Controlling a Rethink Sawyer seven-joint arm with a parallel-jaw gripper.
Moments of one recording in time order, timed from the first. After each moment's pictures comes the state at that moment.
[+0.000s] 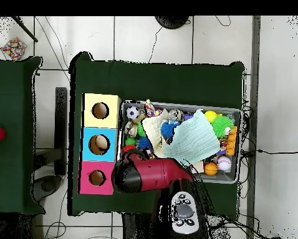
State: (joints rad) arm -0.14 -0.70 -0.02 1.88 -0.29 0.22 1.57
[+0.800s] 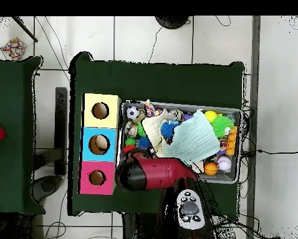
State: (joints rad) arm -0.17 -0.68 -0.02 1.87 -0.29 0.20 1.57
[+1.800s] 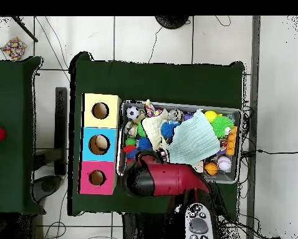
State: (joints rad) arm -0.16 -0.74 -0.10 1.89 -0.29 0.21 1.57
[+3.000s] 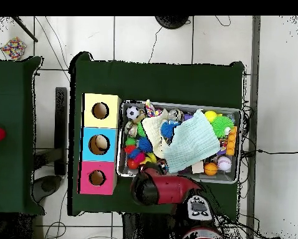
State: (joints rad) arm -0.21 -0.52 -0.11 1.95 -0.28 -0.05 1.57
